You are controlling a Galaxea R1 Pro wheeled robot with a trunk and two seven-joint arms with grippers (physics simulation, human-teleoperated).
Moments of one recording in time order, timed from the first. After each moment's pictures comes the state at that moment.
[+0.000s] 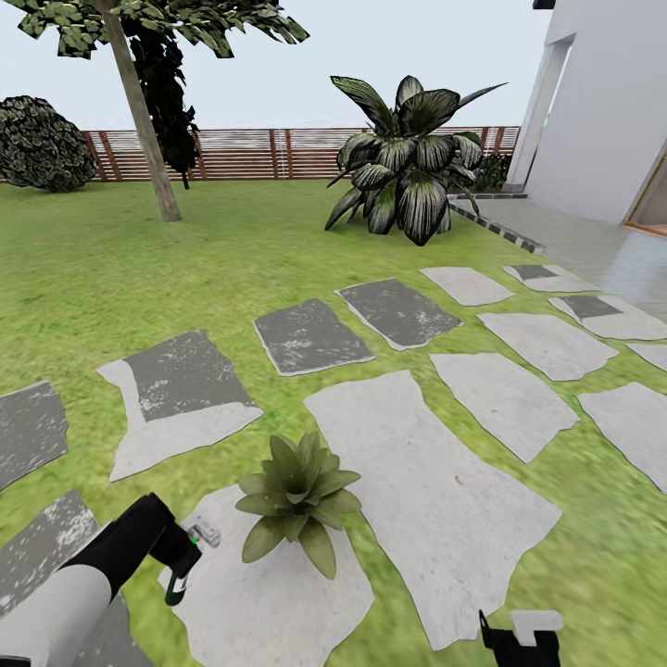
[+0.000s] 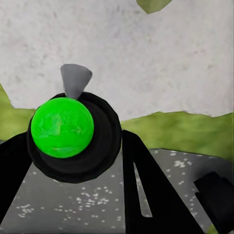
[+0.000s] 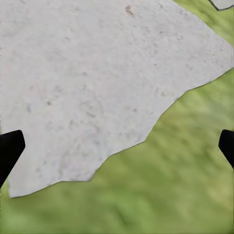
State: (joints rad) left arm -0.69 0.20 -0.11 -0.55 -0.67 0.61 -0.80; right arm -0.37 -0.11 -0.42 -0.19 0.44 -0.52 -0.06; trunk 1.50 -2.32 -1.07
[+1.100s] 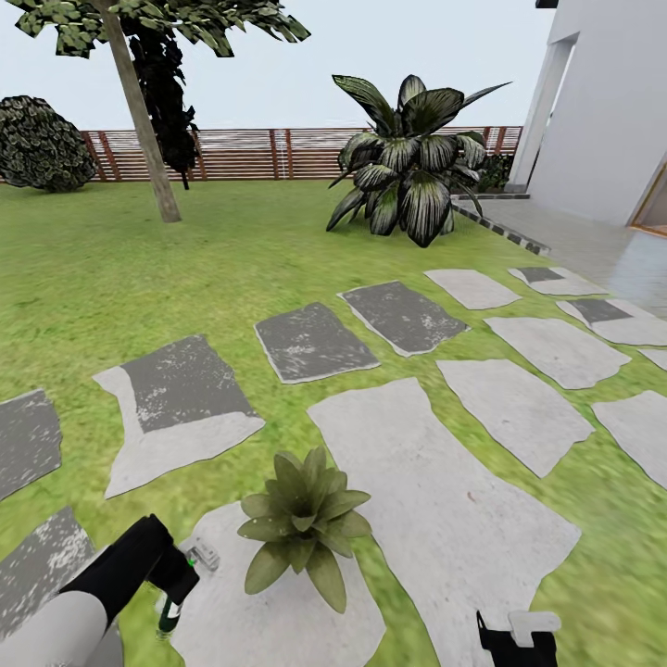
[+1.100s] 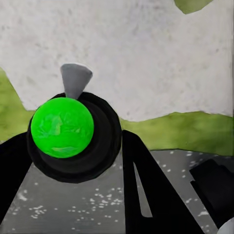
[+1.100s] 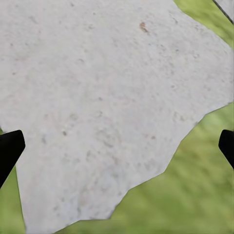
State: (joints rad) left arm -0.62 0.20 -0.12 -0.58 -0.67 0.61 -0.78; right arm -0.37 -0.10 -0.42 -0.19 0.44 -0.52 -0.06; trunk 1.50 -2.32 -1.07
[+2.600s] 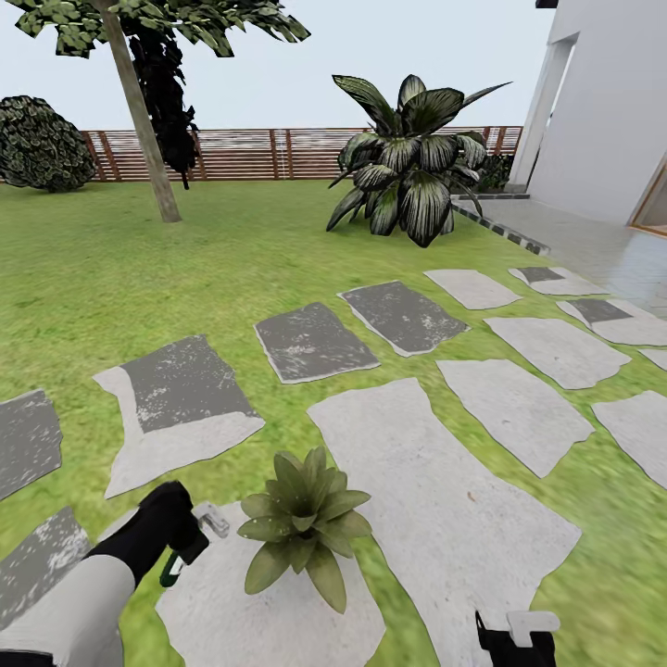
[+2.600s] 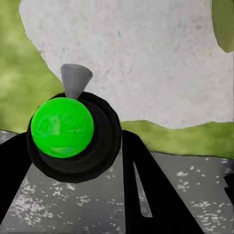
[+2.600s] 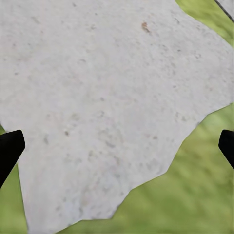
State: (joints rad) left arm -0.71 0.14 -0.10 -0.62 -0.85 0.73 -0.75; right arm -0.37 -0.10 -0.42 -0.19 0.44 -0.52 -0.05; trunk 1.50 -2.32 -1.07
